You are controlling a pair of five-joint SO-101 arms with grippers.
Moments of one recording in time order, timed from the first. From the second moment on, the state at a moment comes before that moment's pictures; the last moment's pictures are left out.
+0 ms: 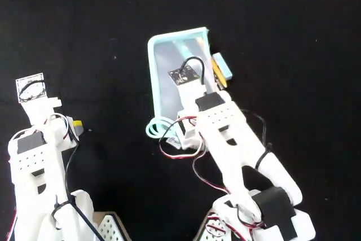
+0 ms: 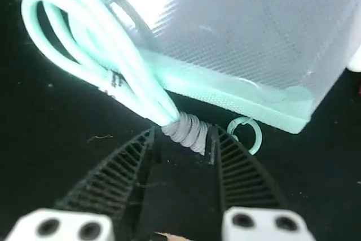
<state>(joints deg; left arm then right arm) -28.0 -46.2 65.5 50.5 -5.1 -22.4 -15.6 42.6 70.3 1.2</state>
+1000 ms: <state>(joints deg) -28.0 -46.2 65.5 50.5 -5.1 -10.4 -15.7 46.7 86.3 47.3</state>
